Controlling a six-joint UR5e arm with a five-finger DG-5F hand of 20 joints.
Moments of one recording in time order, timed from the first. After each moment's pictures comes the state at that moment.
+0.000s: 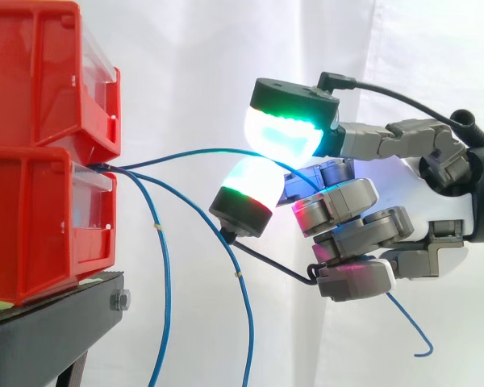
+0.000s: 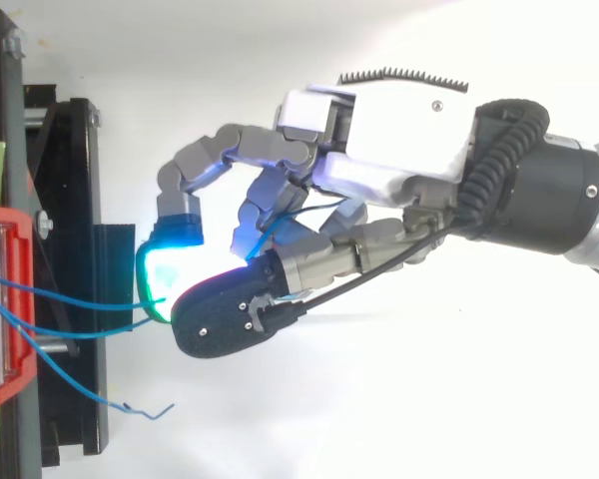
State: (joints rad) arm 0.15 -2.25 -1.22 -2.83 -1.27 -0.01
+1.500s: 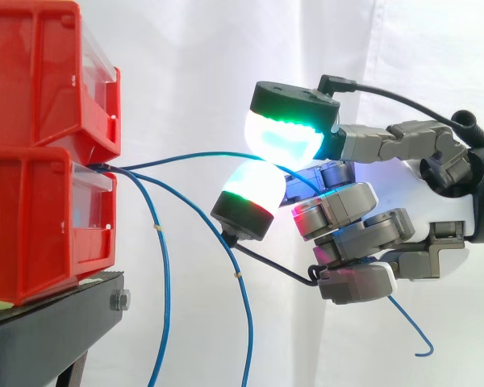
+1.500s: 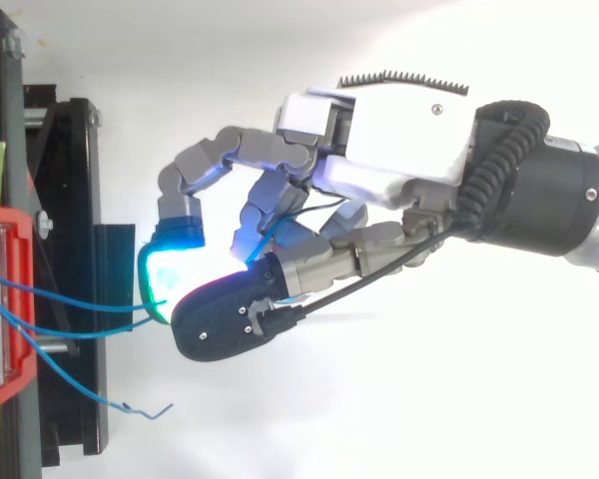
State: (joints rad) arm 0.15 -2.25 -1.22 -2.83 -1.27 -0.03
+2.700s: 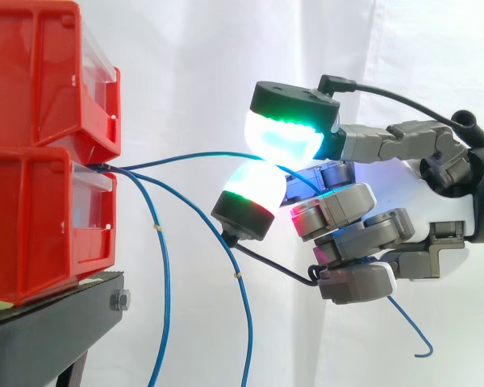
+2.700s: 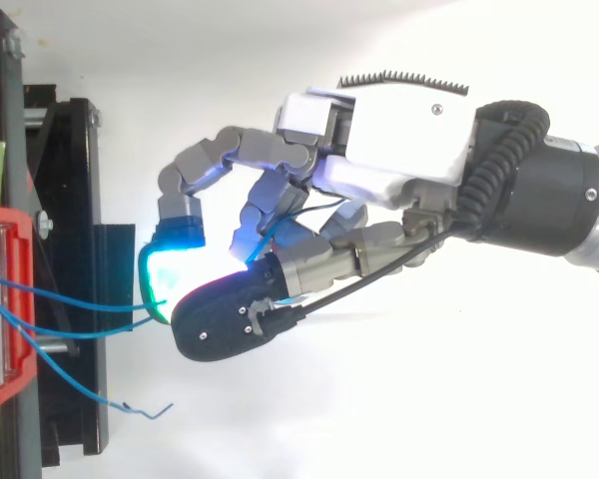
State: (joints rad) arm 0.15 -2.25 -1.22 -2.83 -1.27 -0.03
